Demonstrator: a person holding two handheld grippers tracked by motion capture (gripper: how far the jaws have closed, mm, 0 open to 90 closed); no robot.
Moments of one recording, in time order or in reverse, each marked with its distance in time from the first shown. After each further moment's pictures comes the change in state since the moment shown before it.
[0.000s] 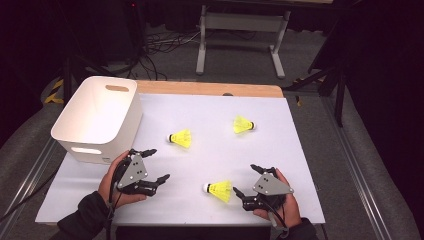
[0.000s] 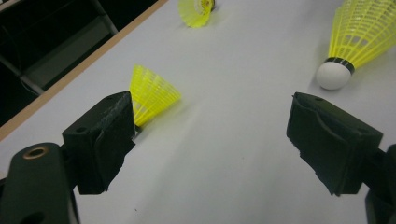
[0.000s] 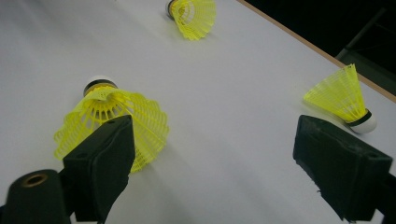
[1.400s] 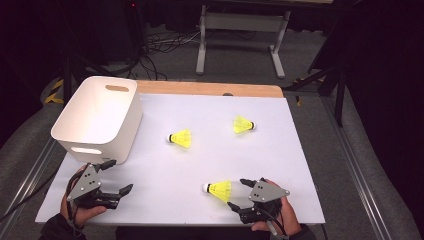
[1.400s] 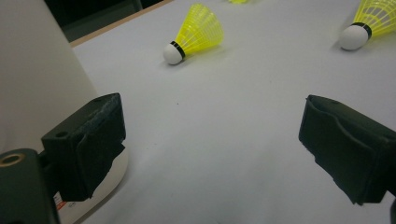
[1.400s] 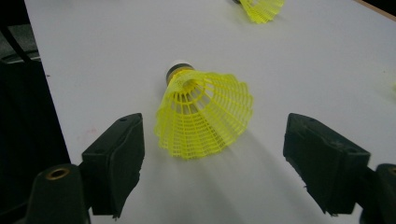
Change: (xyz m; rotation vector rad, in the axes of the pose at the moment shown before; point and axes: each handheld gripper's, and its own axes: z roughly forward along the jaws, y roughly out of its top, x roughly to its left) left arm 0.018 -0.074 -0.071 -0.049 0.090 -0.209; right arm 0.019 -0.002 -0.003 0.052 0.224 0.039
